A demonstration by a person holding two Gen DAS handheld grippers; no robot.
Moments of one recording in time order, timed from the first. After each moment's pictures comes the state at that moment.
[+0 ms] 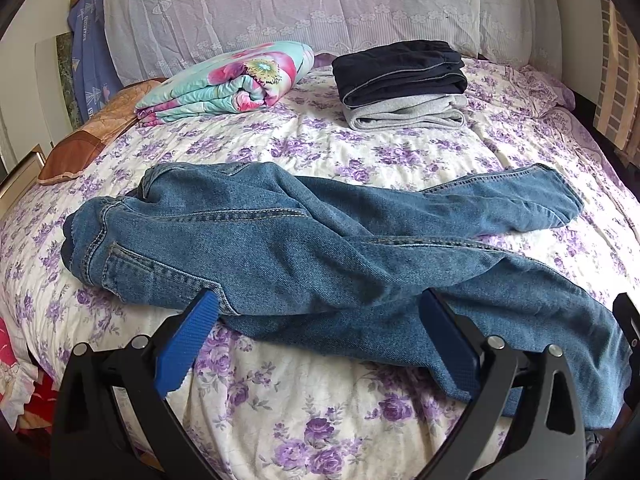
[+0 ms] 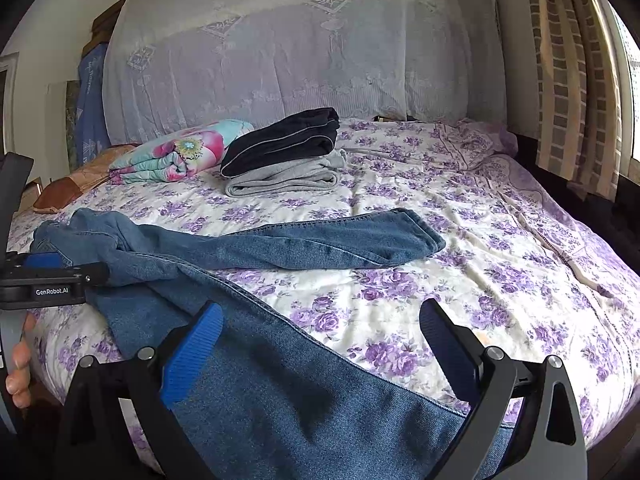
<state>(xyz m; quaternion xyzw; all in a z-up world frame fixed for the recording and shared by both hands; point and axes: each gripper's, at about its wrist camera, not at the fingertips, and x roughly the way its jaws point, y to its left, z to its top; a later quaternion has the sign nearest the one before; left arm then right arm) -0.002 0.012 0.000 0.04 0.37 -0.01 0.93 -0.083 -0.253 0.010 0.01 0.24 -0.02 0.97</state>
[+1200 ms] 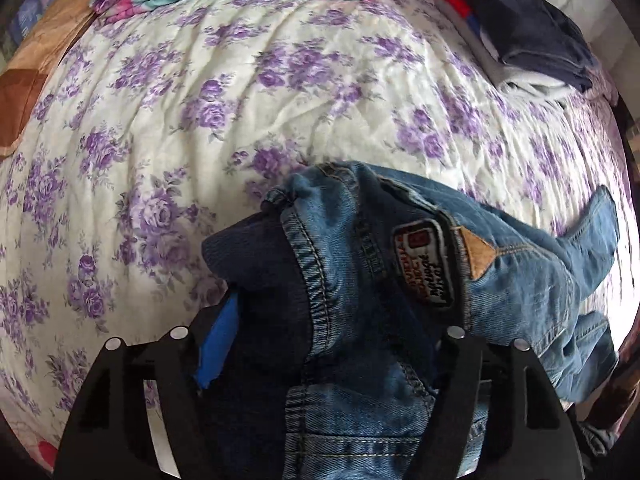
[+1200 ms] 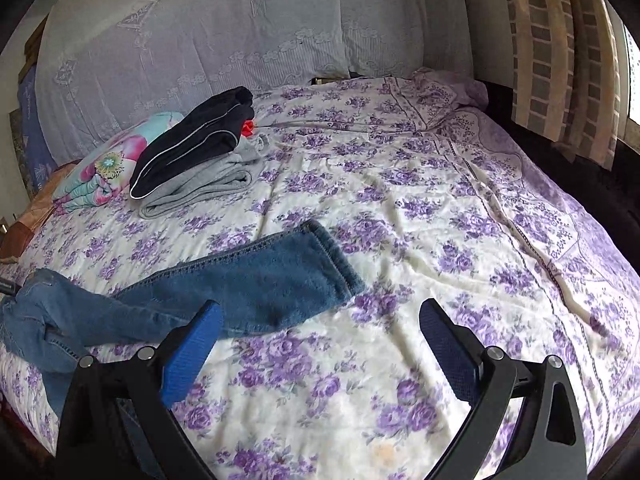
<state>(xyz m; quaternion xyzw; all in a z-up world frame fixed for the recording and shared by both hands) 0.200 0.208 -0.014 0.01 0.61 -0.09 0.79 0.033 -0.374 0.035 0.07 0.33 -0.07 0.94</state>
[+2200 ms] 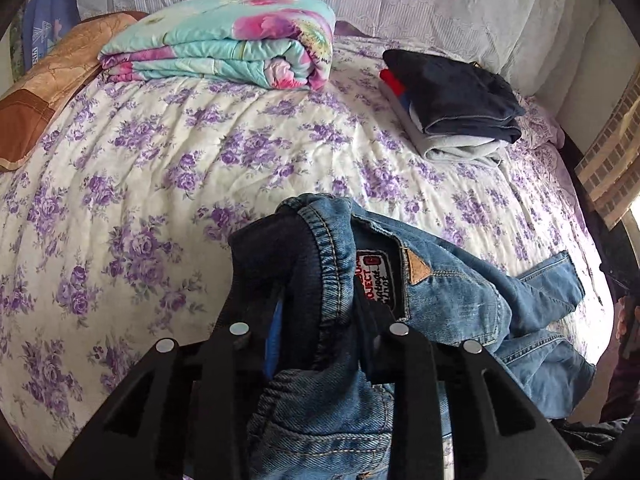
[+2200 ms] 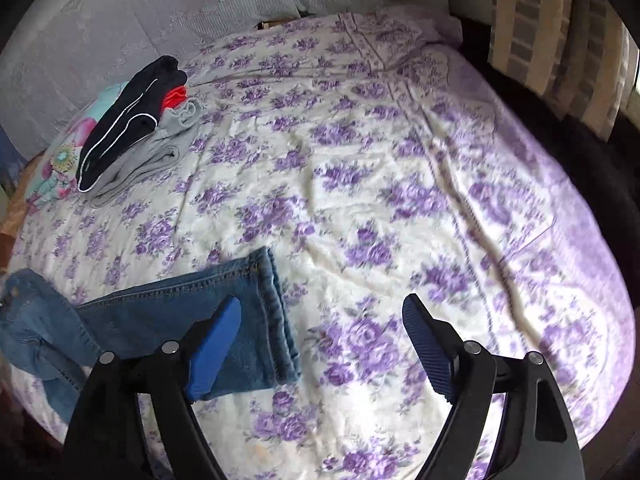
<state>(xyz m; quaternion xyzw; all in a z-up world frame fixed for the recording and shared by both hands) 0.160 0.195 0.028 -0.06 0.48 -0.13 0.87 0.061 -0.487 0.034 0.14 0.47 -0.06 0.87</state>
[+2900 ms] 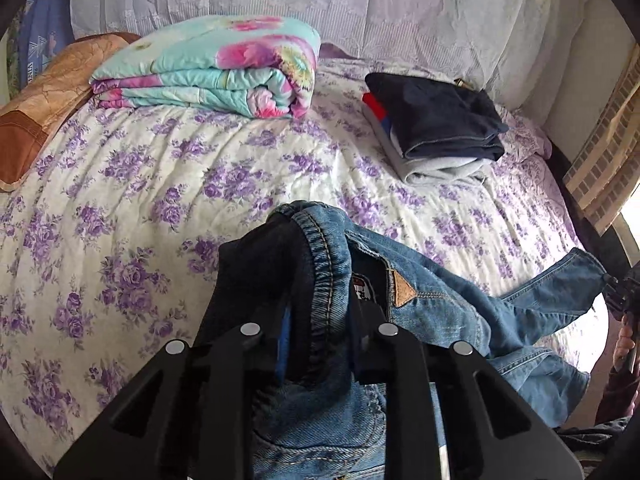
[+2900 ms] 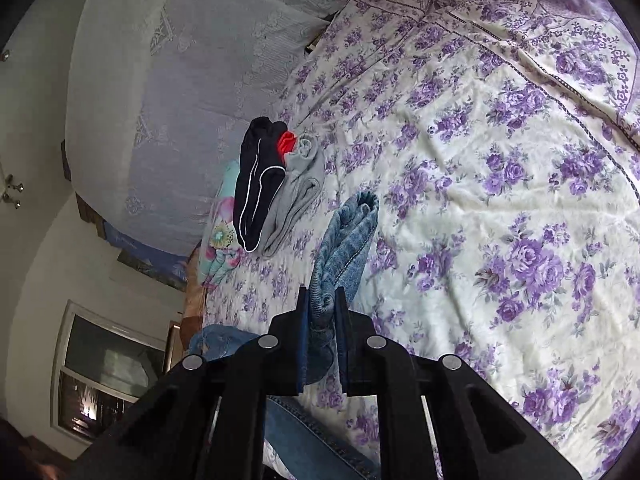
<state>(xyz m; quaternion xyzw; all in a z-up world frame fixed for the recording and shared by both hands) 0.154 0.186 0.059 -0.07 0.42 -0.15 0.89 0.035 -0.490 0.035 0.44 0.36 0.13 0.81</state>
